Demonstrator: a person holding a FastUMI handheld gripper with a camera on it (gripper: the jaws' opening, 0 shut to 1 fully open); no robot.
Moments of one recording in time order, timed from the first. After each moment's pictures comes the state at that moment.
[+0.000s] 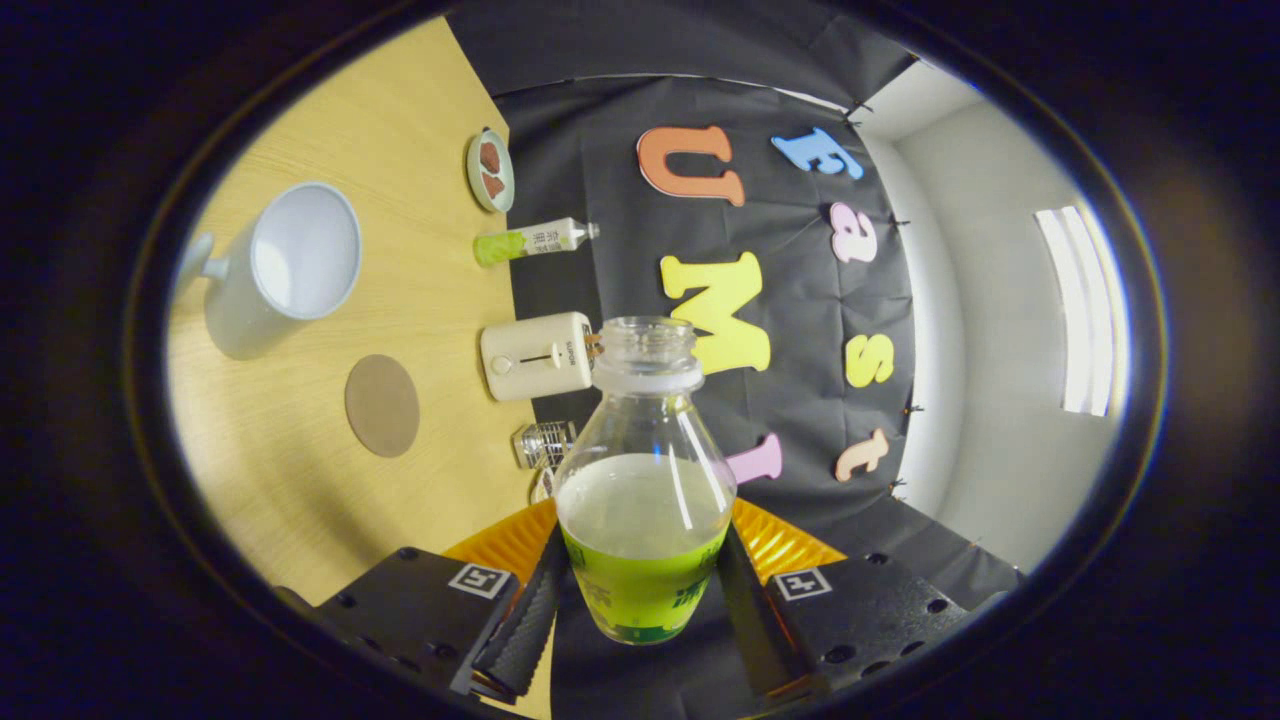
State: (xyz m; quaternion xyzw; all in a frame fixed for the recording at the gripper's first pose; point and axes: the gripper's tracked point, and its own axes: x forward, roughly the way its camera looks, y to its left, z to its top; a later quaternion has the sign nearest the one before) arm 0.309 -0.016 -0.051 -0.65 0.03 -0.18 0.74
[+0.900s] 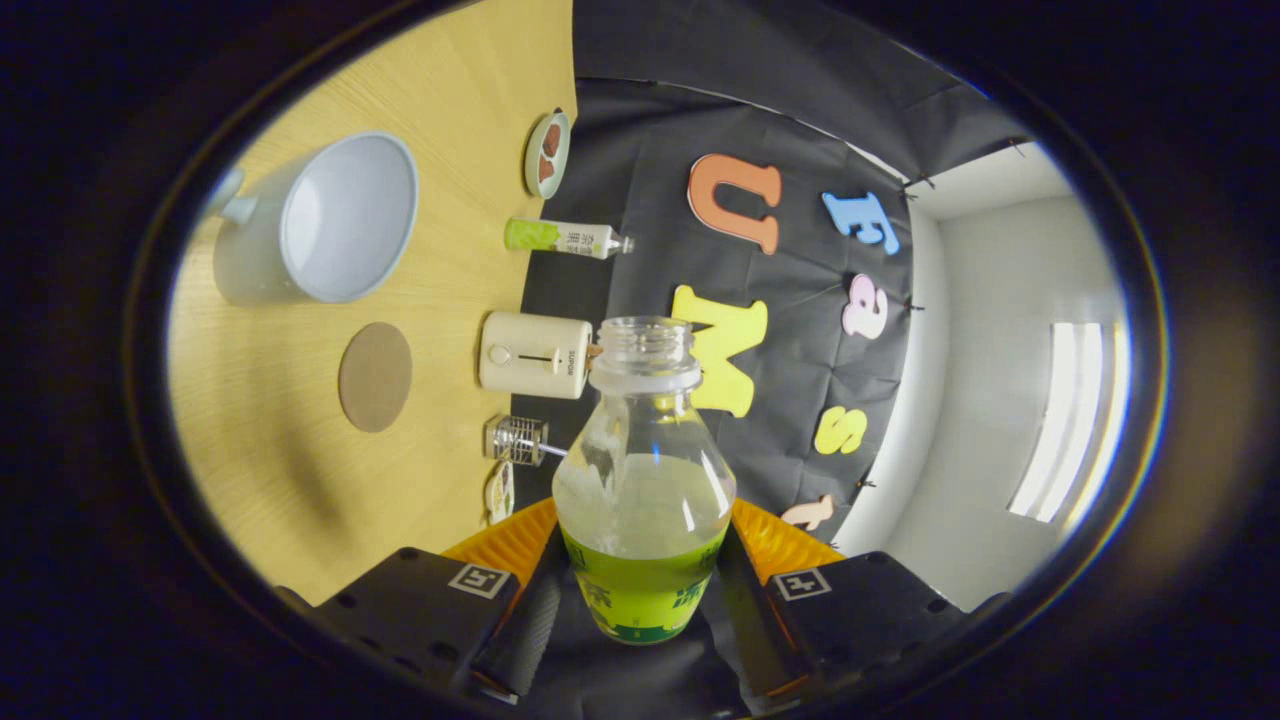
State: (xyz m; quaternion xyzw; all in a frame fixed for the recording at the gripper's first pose) arm 0.318 0.018 -0.051 -0.74 0.00 -0.20 0.64
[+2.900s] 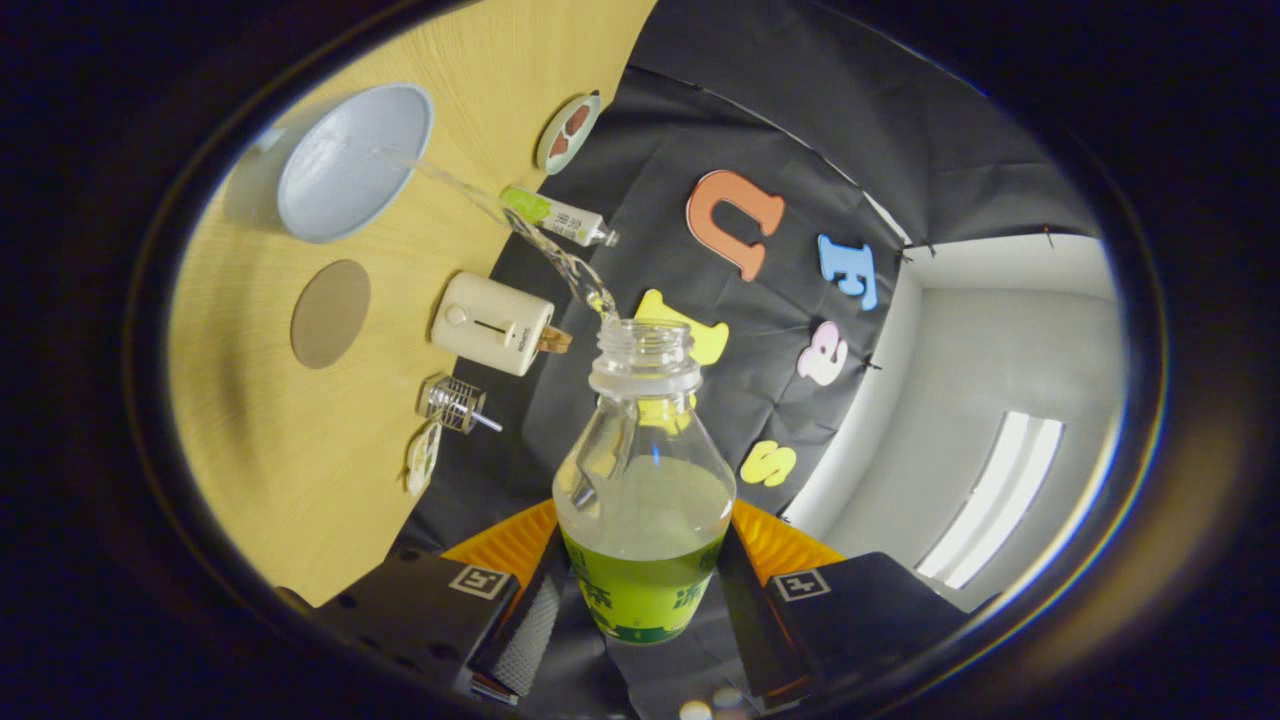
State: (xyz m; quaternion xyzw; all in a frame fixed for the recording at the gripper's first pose) arm 0.297 0.034 -0.009 -0.80 -0.04 -0.26 0.53
